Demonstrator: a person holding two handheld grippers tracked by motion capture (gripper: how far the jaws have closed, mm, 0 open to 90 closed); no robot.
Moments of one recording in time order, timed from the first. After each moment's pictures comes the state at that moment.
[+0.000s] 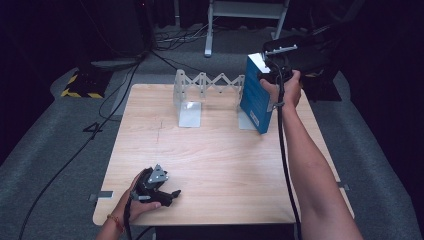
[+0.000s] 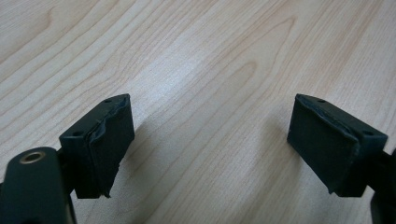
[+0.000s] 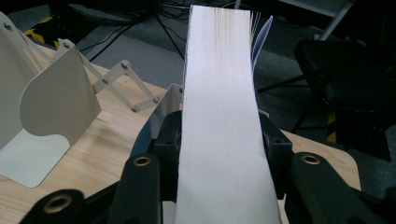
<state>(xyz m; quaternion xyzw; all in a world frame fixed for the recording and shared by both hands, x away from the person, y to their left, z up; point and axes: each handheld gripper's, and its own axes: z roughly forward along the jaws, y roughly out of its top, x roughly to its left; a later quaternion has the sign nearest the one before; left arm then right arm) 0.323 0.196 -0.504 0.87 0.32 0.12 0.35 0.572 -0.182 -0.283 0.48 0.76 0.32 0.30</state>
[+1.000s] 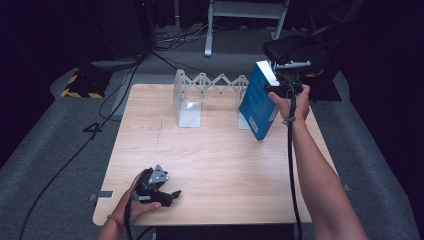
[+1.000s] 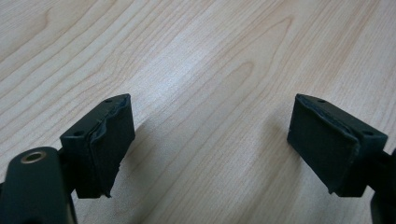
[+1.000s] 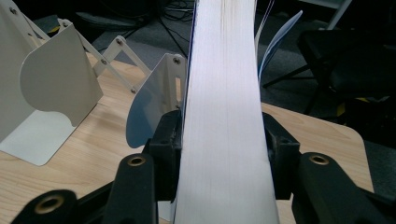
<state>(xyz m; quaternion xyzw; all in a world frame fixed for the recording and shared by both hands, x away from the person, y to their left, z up) 0.322 0.195 -0.505 0.87 0.32 0.12 0.35 0.540 -0.212 -0.303 0.49 0.74 0.35 0.29</state>
